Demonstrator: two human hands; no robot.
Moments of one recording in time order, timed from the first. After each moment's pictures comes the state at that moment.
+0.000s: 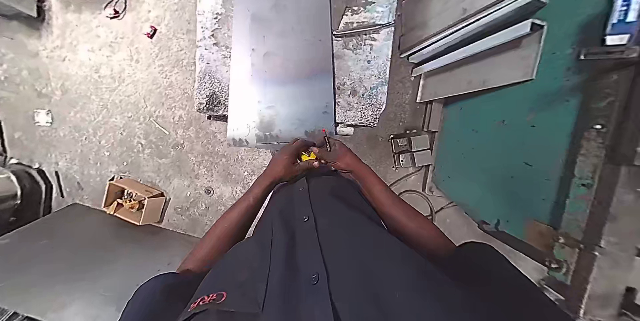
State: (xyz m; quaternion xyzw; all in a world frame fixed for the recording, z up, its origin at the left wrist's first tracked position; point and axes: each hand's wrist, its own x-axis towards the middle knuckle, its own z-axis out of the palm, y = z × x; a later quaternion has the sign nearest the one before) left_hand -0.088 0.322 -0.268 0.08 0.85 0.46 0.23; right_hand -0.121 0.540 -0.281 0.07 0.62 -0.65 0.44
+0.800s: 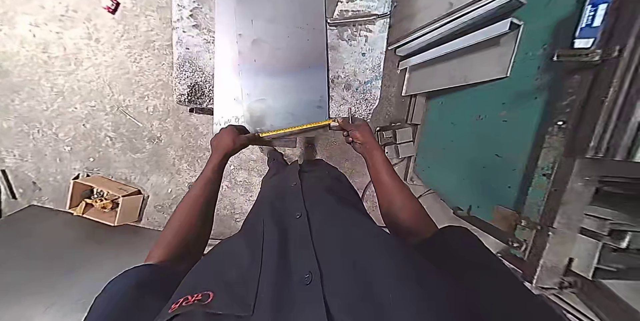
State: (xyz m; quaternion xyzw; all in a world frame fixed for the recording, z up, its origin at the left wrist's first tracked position) left_hand -0.123 0.181 -0.329 -0.19 0.88 0.21 0.37; right_hand -0.180 0.596 -0.350 0.30 0.65 -0.62 0.32
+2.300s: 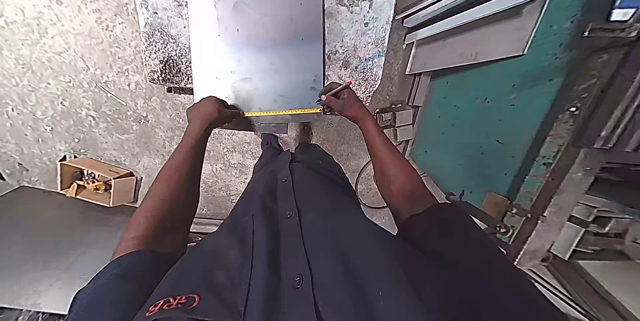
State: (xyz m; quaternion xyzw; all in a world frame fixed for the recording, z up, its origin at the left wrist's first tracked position) left_hand -0.162 0.179 -0.343 -0.18 0.89 0.08 0.41; right_hand -0.226 0.594 -0.376 -0.06 0.71 -0.60 0.37
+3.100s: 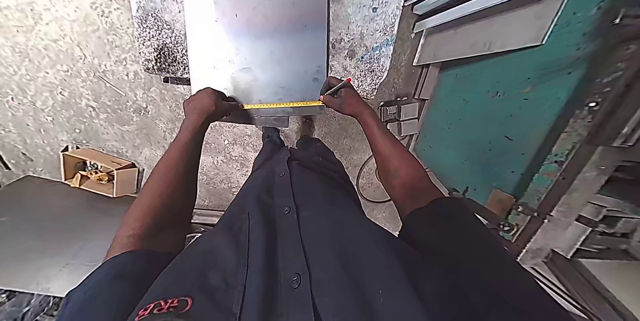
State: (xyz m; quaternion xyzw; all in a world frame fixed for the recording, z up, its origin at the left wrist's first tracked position) left_hand -0.161 0.178 -0.345 -0.18 0.89 0.08 0.42; right_hand -0.224 0.589 -0.394 -0.17 0.77 -0.52 0.32
